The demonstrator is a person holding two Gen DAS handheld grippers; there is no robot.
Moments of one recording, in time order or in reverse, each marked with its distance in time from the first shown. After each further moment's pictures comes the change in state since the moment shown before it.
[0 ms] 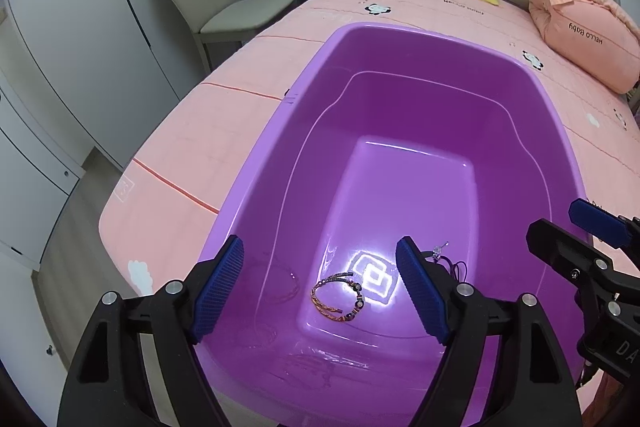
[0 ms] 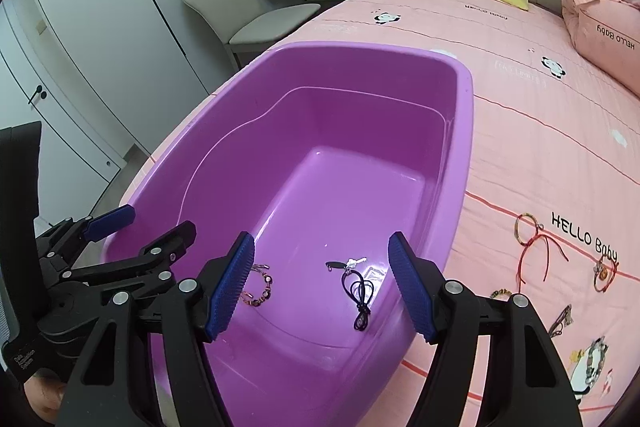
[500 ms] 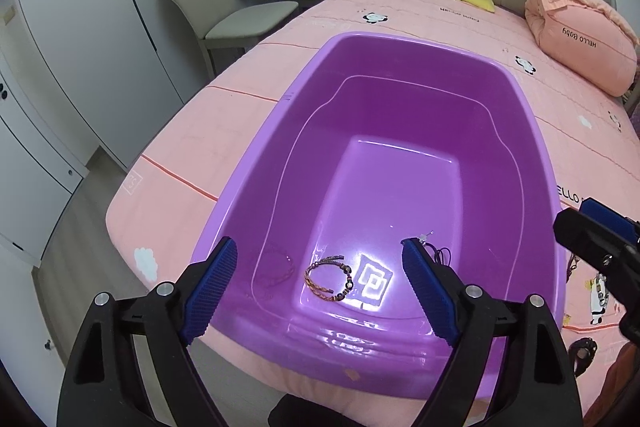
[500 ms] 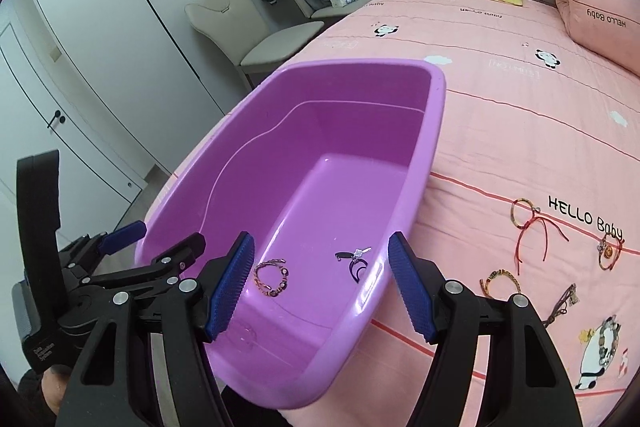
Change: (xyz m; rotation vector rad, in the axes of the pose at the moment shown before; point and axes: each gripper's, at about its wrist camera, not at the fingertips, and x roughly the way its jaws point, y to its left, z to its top) left arm -0.032 -0.011 -0.021 -0.015 -0.029 0.001; right arm -0.048 -0.024 -0.025 0.054 -0.077 0.080
